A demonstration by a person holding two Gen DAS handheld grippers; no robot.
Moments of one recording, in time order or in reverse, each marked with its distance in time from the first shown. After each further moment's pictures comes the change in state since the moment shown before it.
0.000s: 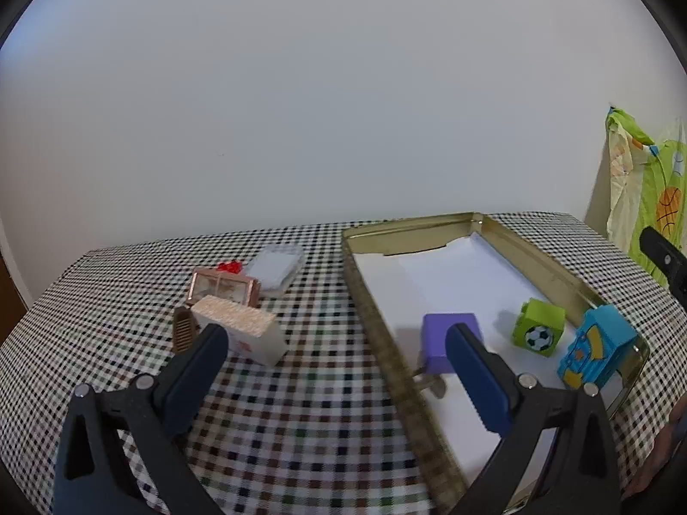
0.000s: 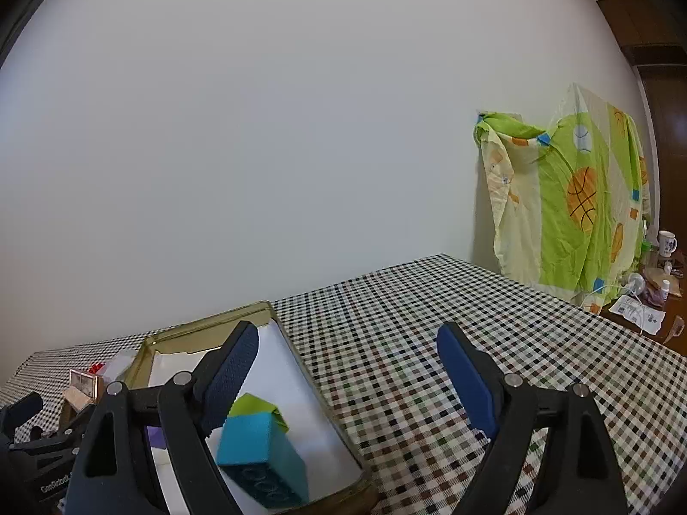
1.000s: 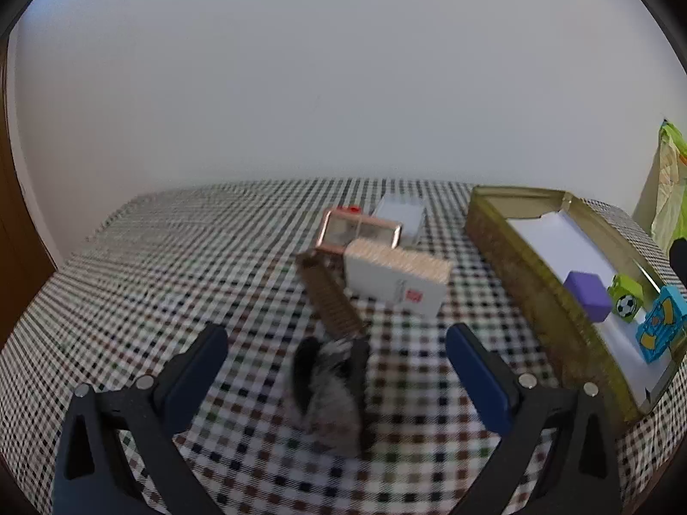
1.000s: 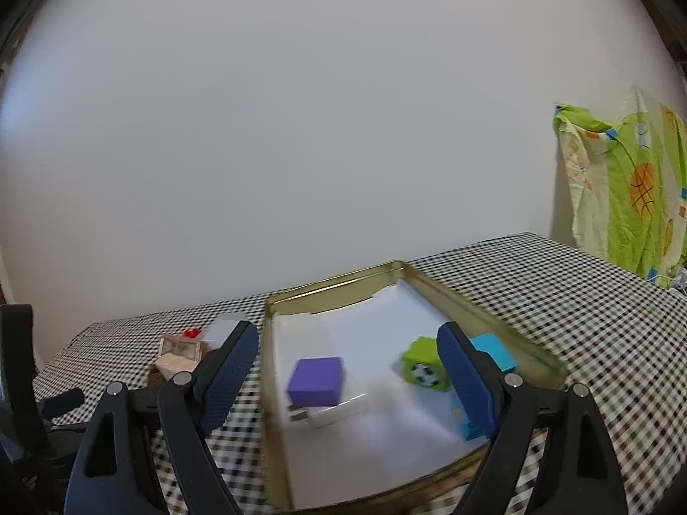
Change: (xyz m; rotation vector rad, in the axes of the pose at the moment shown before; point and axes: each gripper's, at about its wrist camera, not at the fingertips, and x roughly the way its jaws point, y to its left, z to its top) left arm 0.011 0.113 -0.020 -0.087 0.155 0.085; right arm -0.032 0.117 -0.037 -0.041 0.064 0.193
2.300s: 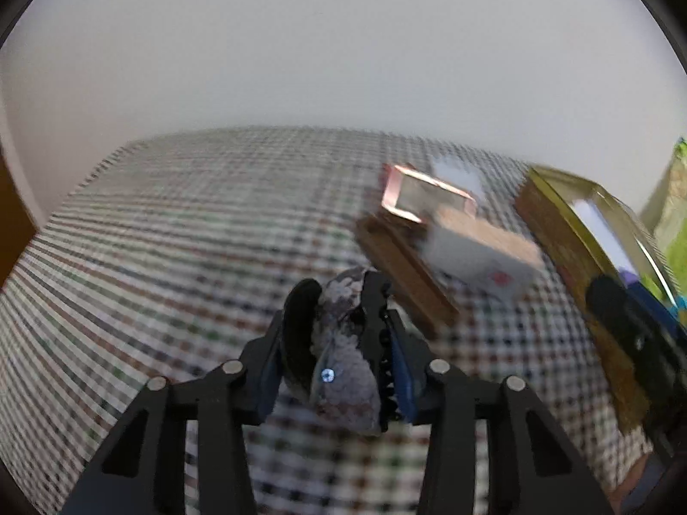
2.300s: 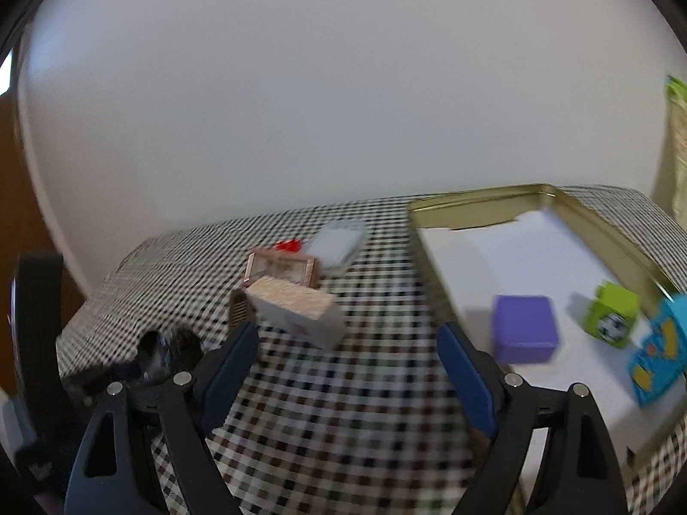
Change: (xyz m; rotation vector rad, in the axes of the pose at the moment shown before) left arm 0.039 0.067 0.005 -0.054 0.141 -0.034; right arm 0.065 0.096 -0.021 -0.115 0.324 0.238
